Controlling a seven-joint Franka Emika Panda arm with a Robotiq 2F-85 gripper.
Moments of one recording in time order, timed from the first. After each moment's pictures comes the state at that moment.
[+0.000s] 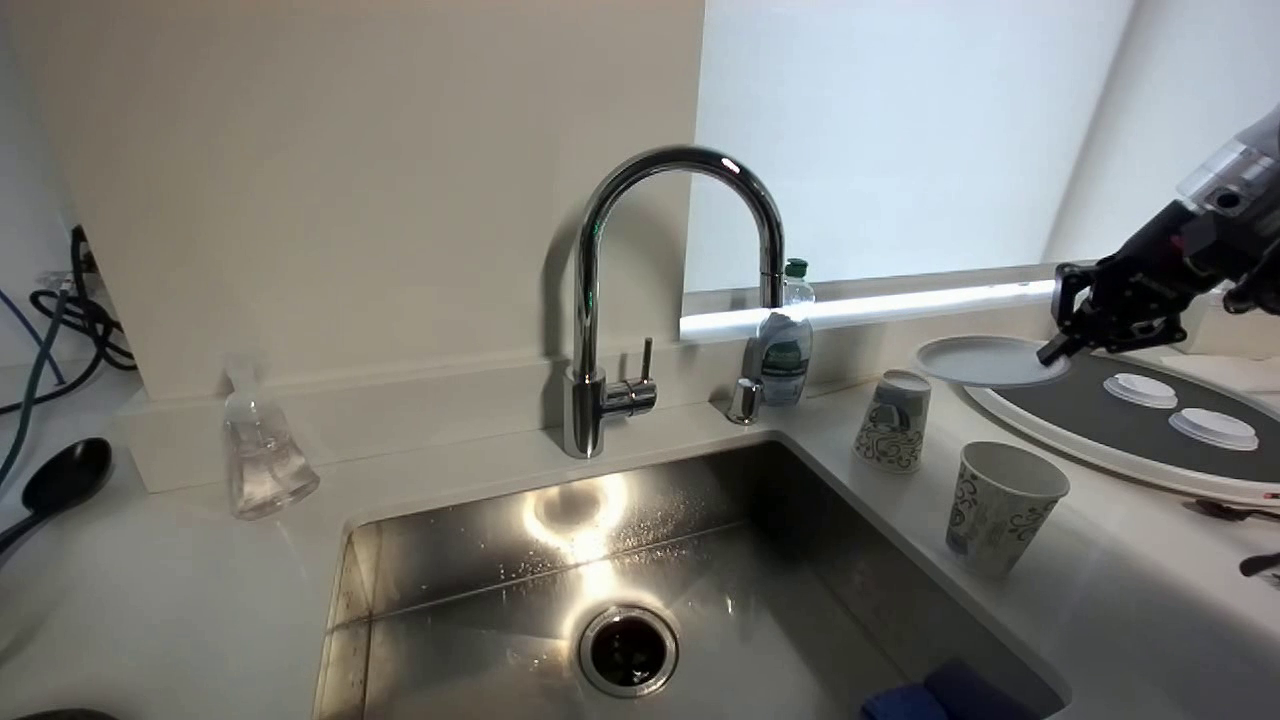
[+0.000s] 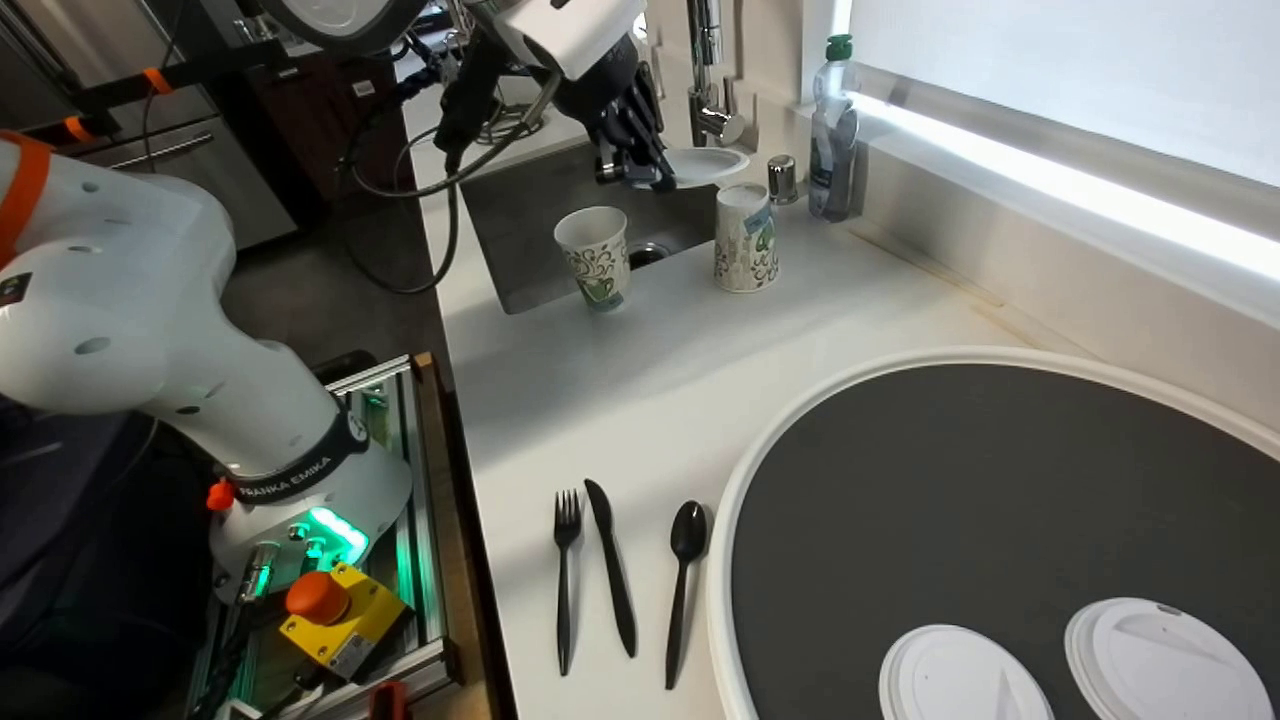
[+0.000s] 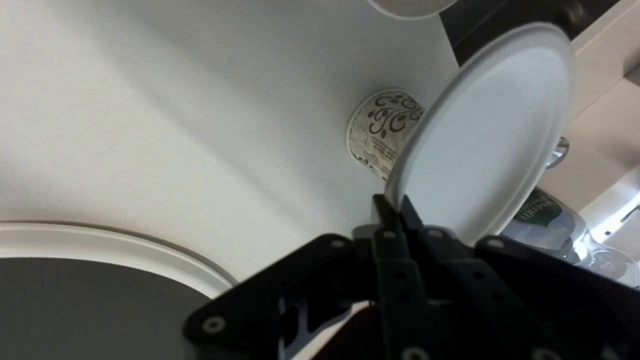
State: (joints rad) arm -0.04 -0.62 -0.15 -2.74 0.24 2.52 0.30
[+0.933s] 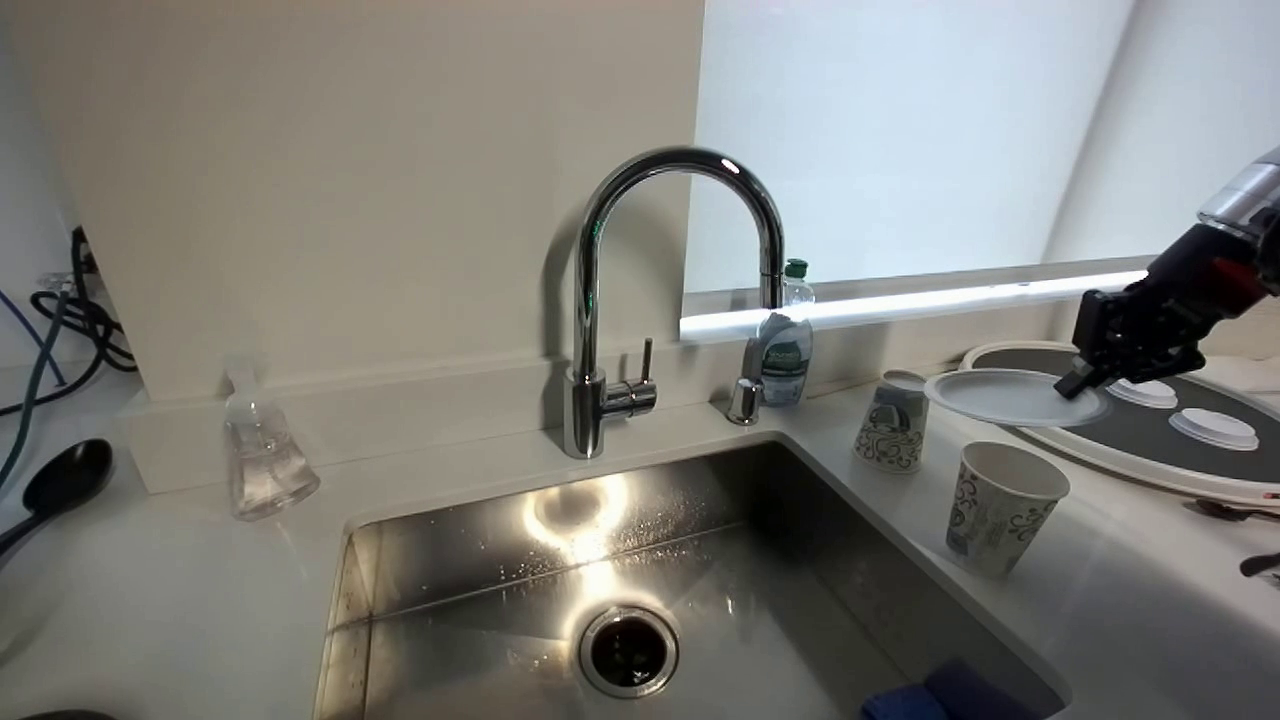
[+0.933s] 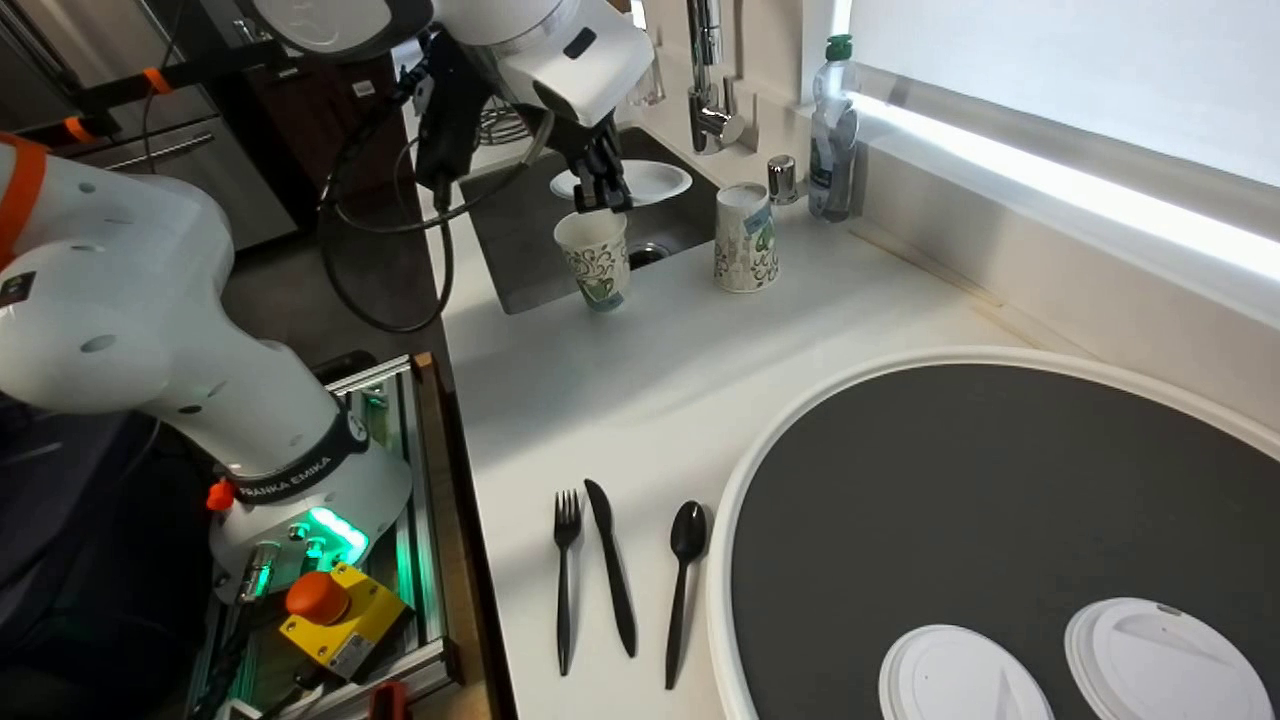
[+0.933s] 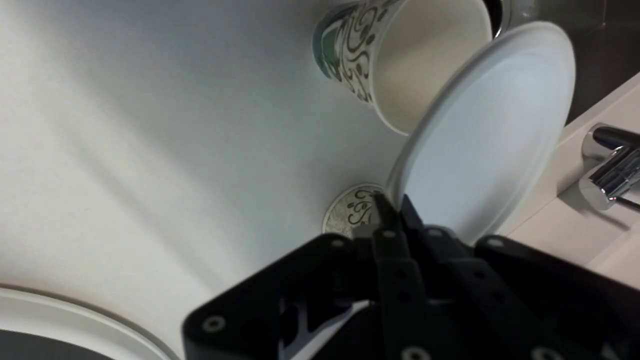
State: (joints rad) arm -0.02 -0.64 -0.24 -2.74 0.37 2.31 -0.01
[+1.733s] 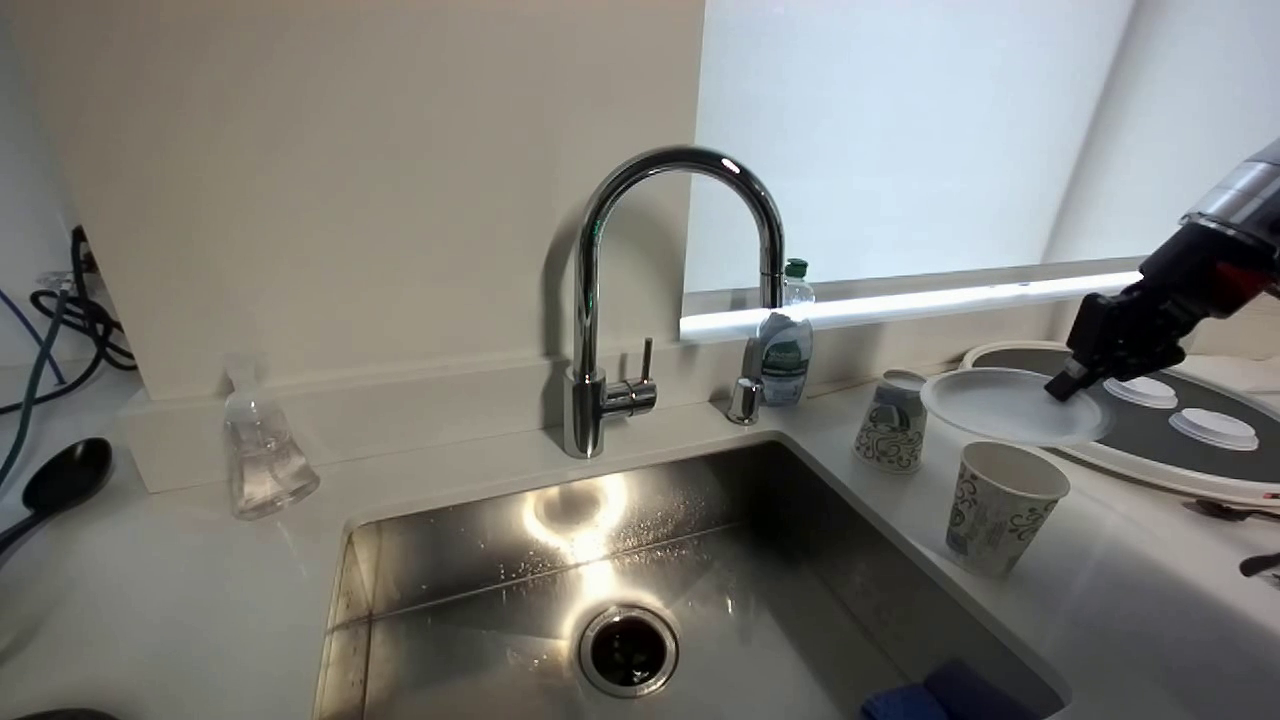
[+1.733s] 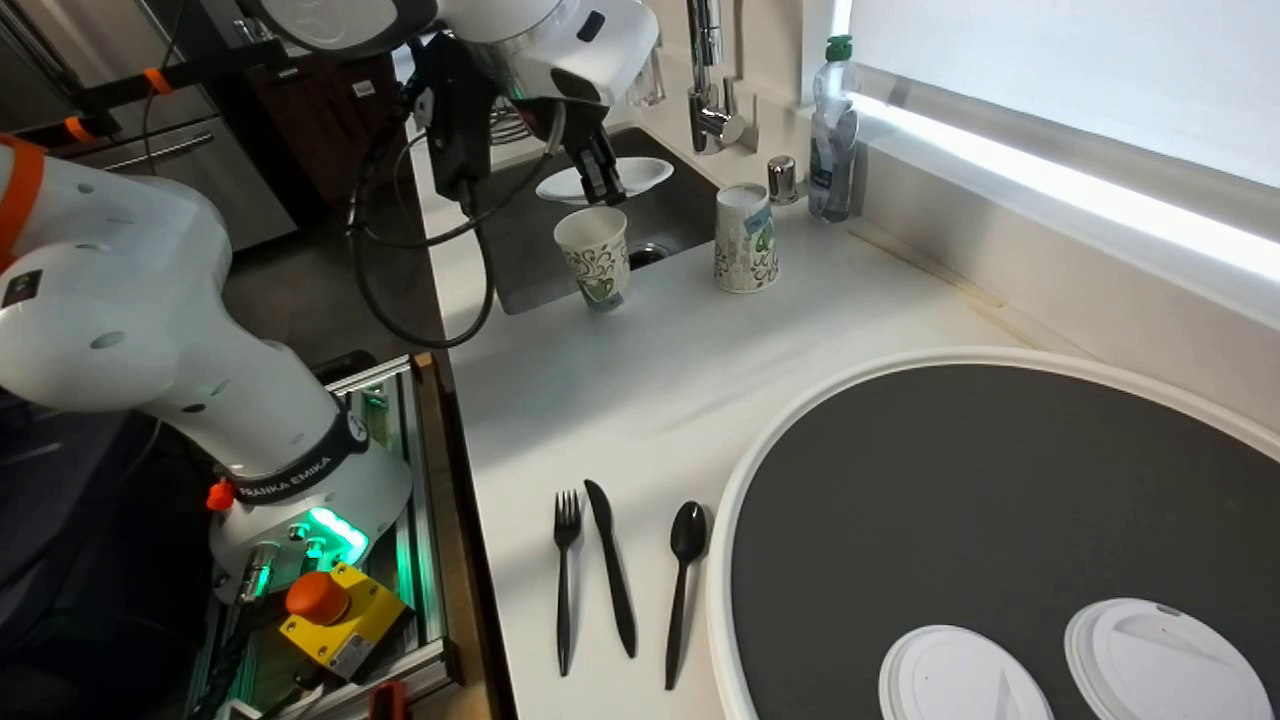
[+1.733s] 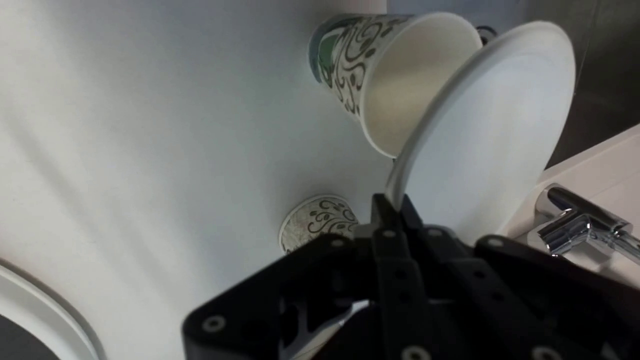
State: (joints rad) arm 0.03 -0.64 -0.25 -2.74 0.38 2.30 -0.22
